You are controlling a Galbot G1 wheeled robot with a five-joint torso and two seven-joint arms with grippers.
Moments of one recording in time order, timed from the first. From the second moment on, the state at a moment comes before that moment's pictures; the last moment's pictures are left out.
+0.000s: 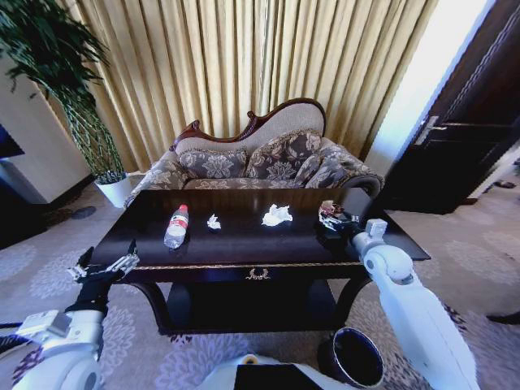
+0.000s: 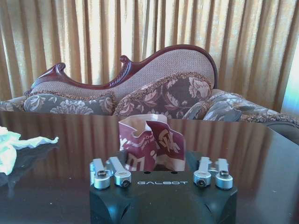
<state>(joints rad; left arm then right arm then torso) 1.83 -1.42 -1.00 -2.50 -0.45 0.22 -0.06 -1.13 1.01 0.62 1.87 0.55 -0.48 0.02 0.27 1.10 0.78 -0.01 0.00</state>
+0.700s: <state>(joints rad) 1.83 -1.42 -1.00 -2.50 -0.45 0.21 -0.05 -1.17 1.02 0.65 1.89 0.55 -0.45 0.02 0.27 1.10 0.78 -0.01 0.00</state>
